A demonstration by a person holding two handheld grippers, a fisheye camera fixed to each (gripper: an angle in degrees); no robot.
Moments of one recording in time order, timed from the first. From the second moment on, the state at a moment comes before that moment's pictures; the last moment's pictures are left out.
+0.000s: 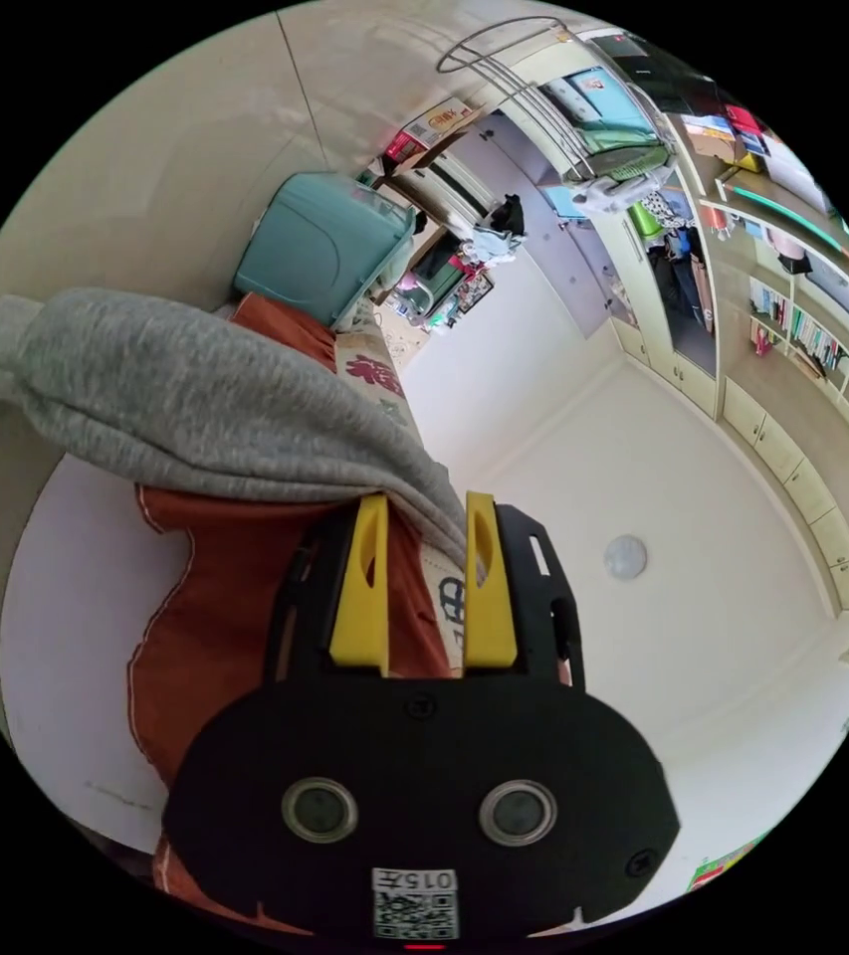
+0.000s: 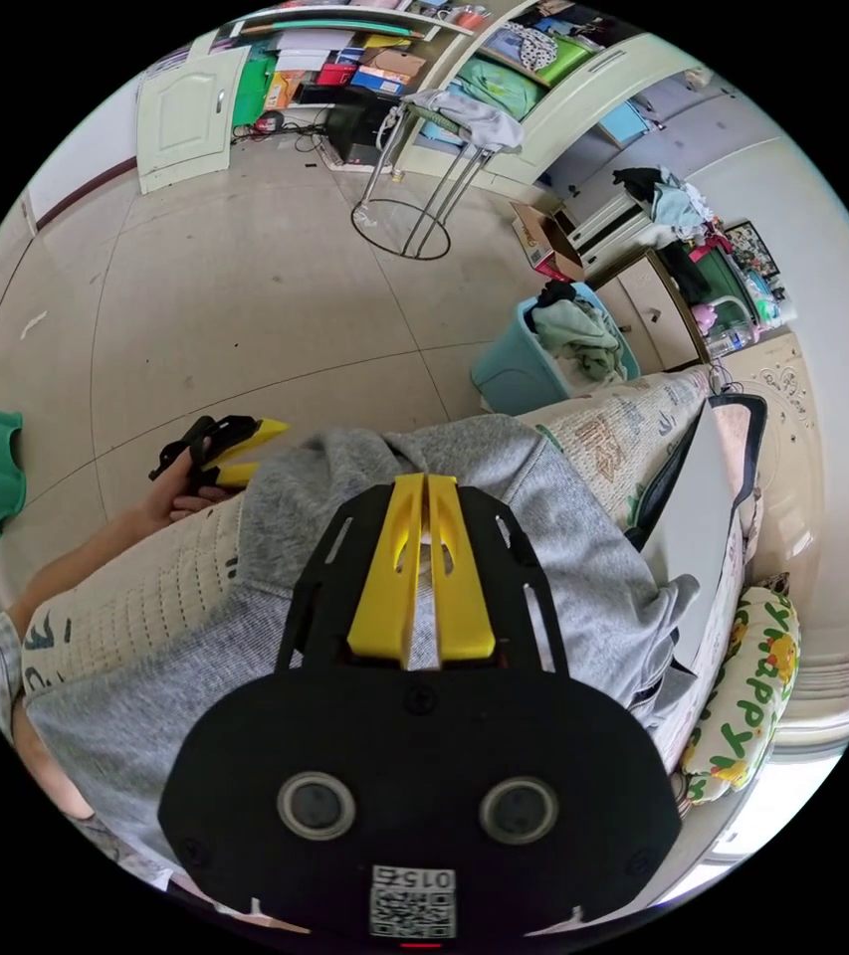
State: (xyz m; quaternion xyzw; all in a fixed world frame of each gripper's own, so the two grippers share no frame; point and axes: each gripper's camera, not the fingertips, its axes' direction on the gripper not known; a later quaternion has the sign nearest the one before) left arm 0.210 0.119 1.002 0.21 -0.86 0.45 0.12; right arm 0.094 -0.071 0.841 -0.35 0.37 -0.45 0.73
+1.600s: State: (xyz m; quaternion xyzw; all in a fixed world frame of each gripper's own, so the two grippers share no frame) left arm 0.018 -0.012 0.891 -0.04 -0.83 0.52 -0.19; right arm 0.025 -0.153 0.611 -0.28 0.34 -0.40 0.80
